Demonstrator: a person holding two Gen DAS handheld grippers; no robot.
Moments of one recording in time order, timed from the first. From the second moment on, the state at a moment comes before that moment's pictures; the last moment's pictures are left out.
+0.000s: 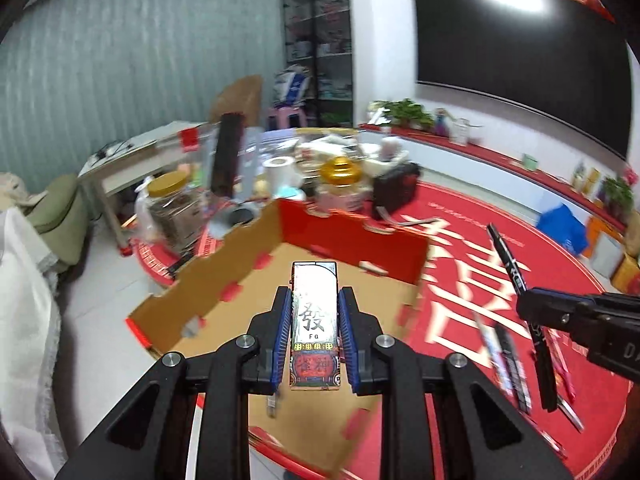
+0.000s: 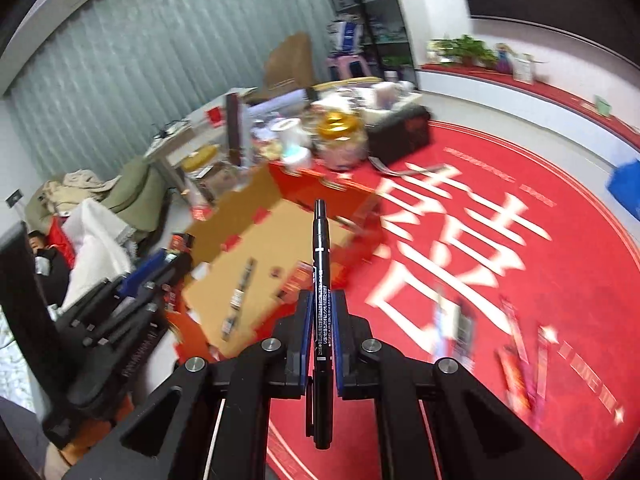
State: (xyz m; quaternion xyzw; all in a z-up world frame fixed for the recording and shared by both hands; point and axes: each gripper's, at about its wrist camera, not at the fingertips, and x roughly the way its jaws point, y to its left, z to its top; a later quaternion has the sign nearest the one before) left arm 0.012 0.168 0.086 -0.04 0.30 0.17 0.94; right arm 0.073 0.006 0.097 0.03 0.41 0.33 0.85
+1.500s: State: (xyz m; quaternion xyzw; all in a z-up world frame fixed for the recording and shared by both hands) left arm 0.109 0.240 0.017 -0.01 0.43 0.22 0.87; right arm 0.142 0.109 0.054 -0.03 0.41 0.33 0.85
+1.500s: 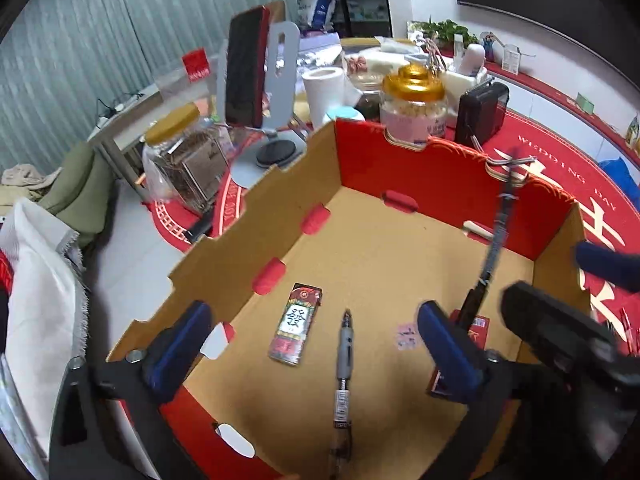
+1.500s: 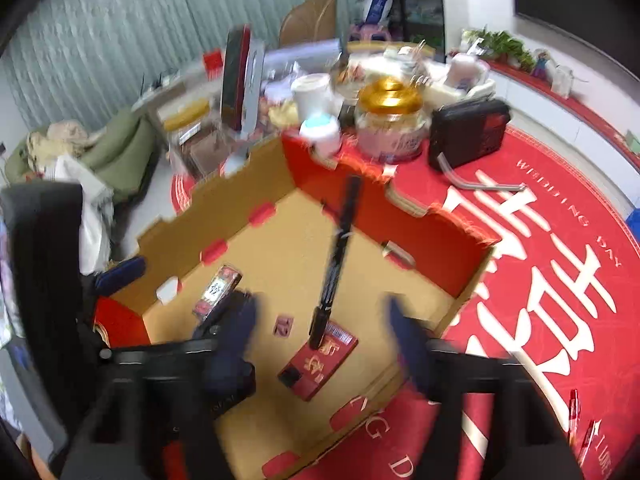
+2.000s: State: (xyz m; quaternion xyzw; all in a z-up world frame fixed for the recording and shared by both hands) left arm 0.050 0.152 0.063 -0.04 0.38 0.12 0.92; right arm 0.078 -0.069 0.035 0.07 0.45 0.23 0.86
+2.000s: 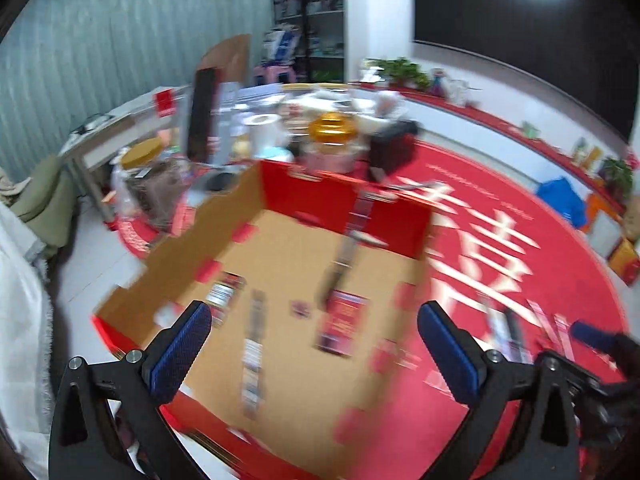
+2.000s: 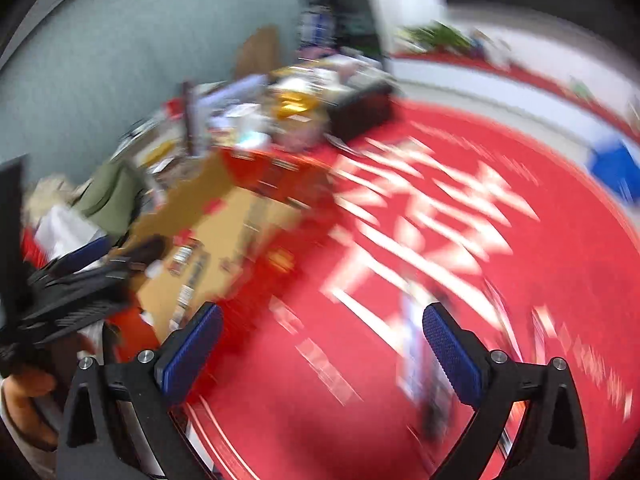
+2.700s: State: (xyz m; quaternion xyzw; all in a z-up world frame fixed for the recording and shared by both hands) left arm 0.117 0.016 -0.048 -0.01 0.46 0.12 0.88; right arm 0.001 -0.170 -0.008 0.04 0.47 0.19 0.86
